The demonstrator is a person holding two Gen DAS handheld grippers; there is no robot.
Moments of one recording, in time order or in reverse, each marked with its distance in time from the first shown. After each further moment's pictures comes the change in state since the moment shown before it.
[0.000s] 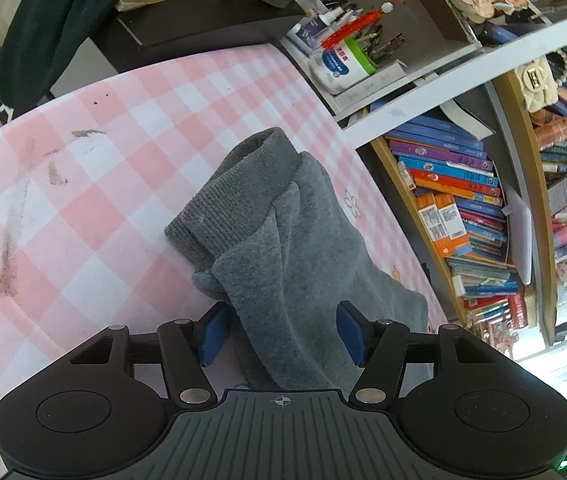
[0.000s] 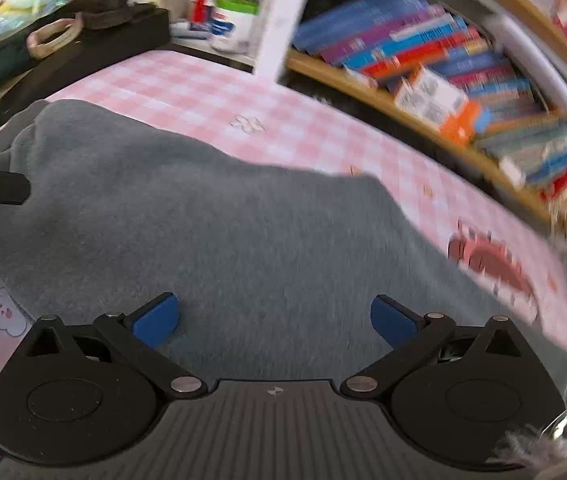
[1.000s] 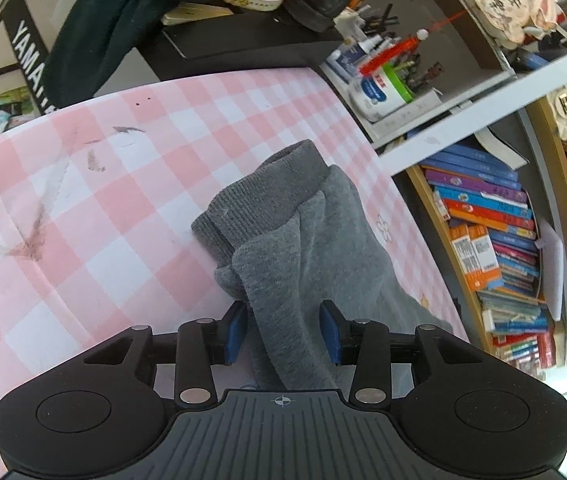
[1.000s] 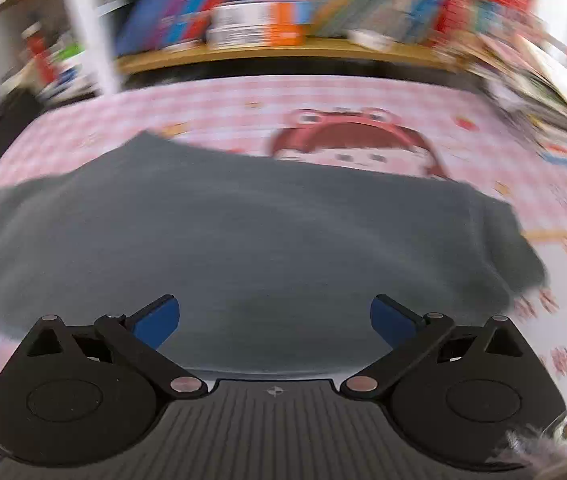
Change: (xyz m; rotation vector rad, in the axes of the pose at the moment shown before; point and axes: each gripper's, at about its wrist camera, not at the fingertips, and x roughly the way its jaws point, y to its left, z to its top) left arm -0.005 -0.011 -0.014 -0.036 -0.090 0.123; right arm -0.044 -0.164 -0.064 0.394 0.080 0.046
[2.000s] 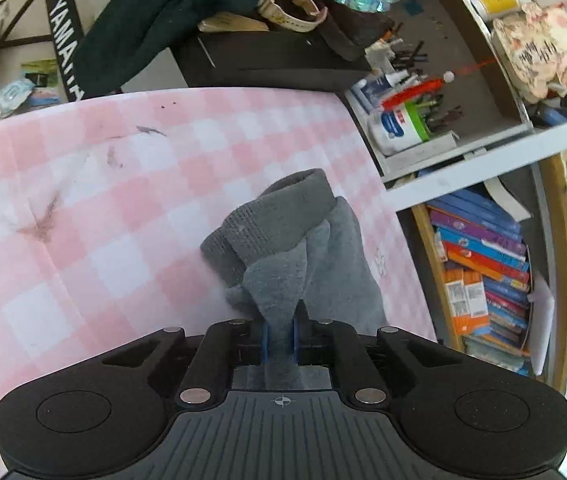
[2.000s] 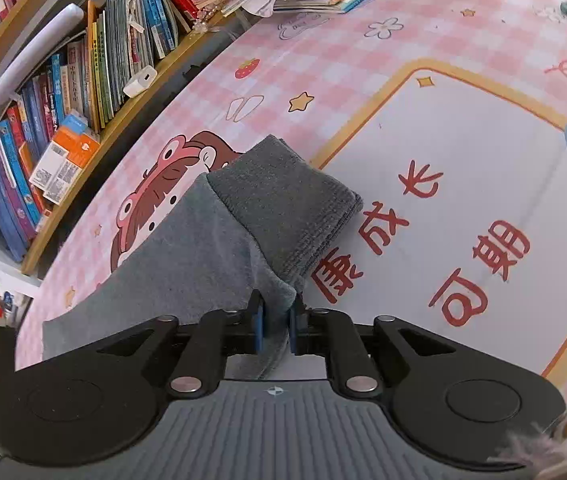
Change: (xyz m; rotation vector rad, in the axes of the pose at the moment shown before) left arm -0.008 -0.001 0.005 -0.155 -0.050 0.021; right arm 0.007 -0.190 -0.036 0.810 -0.040 0.041
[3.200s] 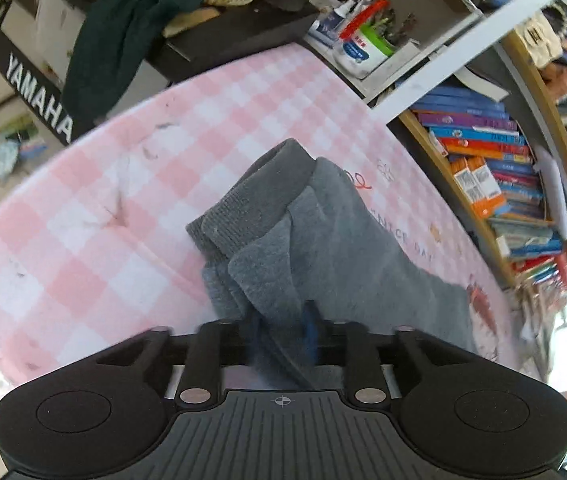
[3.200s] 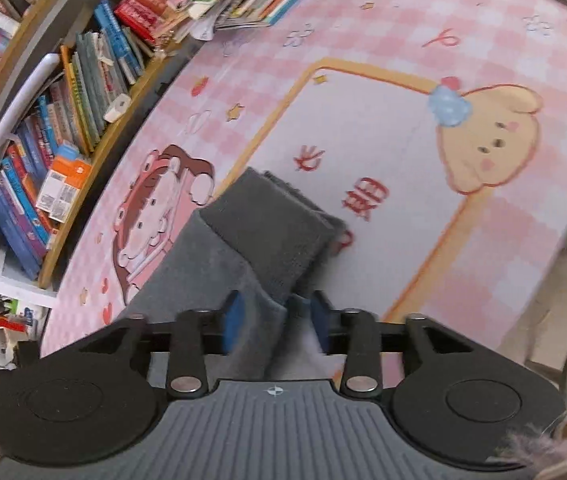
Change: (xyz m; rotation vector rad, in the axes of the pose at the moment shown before) left arm -0.056 0.005 -0.021 0.317 0.134 0.072; right arm -0.082 -0.061 -0.017 0.147 0.036 0.011
